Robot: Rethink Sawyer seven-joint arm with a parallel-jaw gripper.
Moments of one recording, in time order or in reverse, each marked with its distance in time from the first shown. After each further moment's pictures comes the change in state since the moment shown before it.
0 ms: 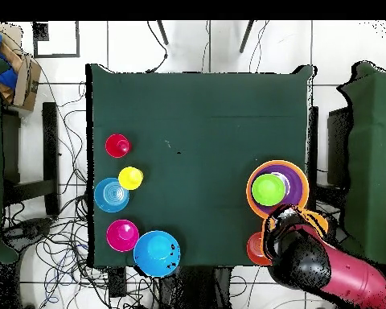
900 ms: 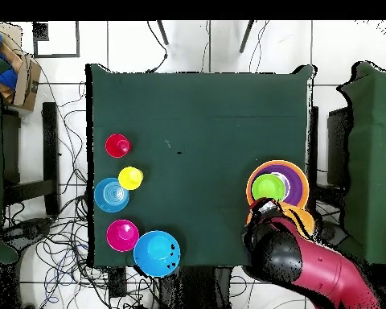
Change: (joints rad) arm 0.202 -0.016 -0.133 -0.001 0.108 0.000 0.000
